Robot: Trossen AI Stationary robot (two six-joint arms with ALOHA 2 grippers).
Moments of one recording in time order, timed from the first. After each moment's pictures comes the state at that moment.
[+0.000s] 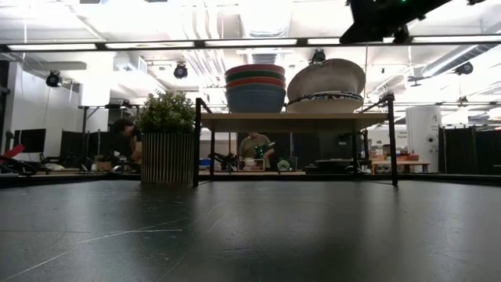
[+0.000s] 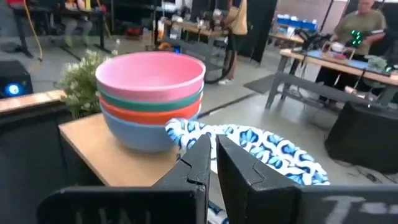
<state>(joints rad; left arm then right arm) -0.12 1.57 1.75 -0.79 -0.46 0.08 -0.03 0.87 0.67 0.06 0.80 -0.02</state>
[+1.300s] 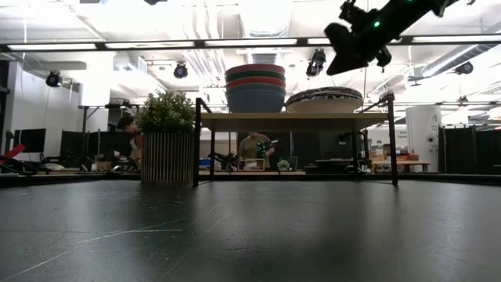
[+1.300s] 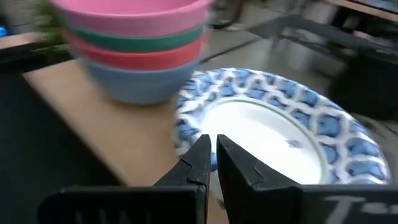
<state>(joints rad) -0.17 1.09 1.06 -0.32 -0.46 0.01 -0.19 1.08 0.79 -0.15 0.66 0.17</state>
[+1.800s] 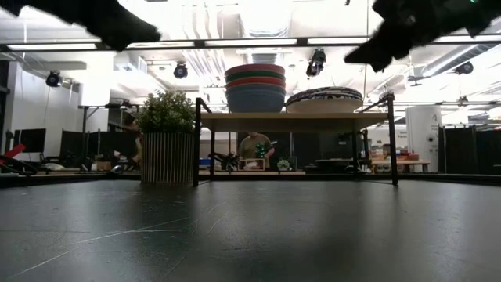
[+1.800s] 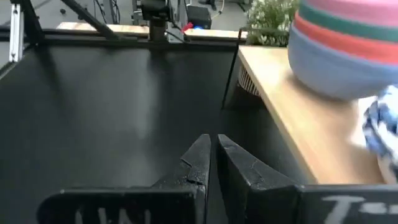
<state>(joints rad) -0.17 0.71 0.57 -0.15 -0.30 0.04 -0.19 0.78 0.55 -0.09 -0.08 -0.12</state>
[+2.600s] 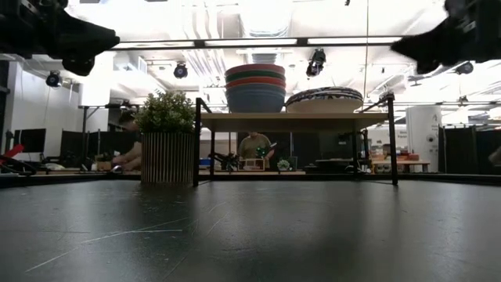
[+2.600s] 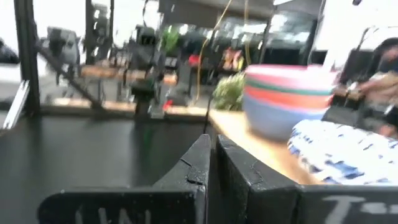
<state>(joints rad) -0.16 0.02 0.20 -0.11 -0.31 0.01 -0.19 0.08 0.18 -0.05 -0.04 -0.15</state>
